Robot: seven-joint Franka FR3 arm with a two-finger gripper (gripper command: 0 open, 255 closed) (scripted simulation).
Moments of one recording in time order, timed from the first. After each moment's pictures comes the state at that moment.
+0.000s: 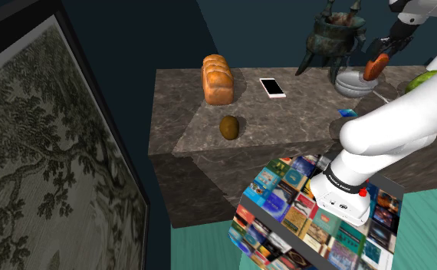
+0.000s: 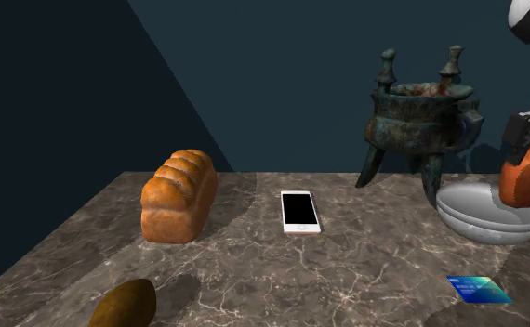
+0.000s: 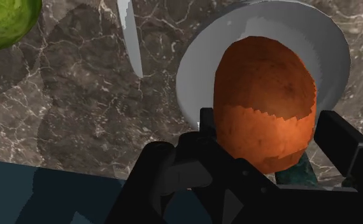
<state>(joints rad) -0.68 -0.23 -0.63 -2.12 -0.18 2.11 -0.56</state>
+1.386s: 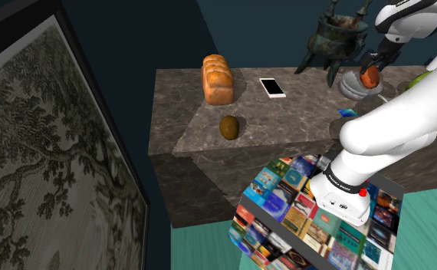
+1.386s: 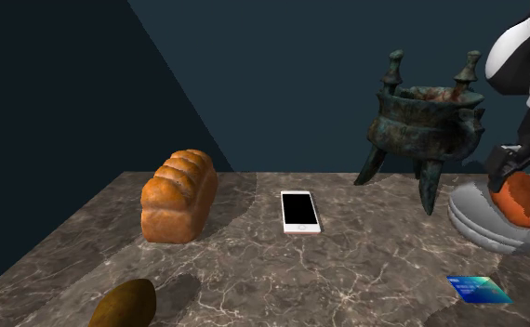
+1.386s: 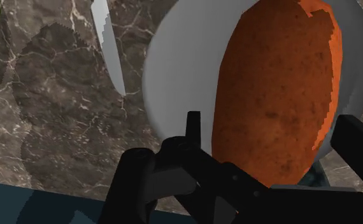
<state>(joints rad) -0.68 -0.18 -0.65 -2.25 -0.16 2.29 -0.57</state>
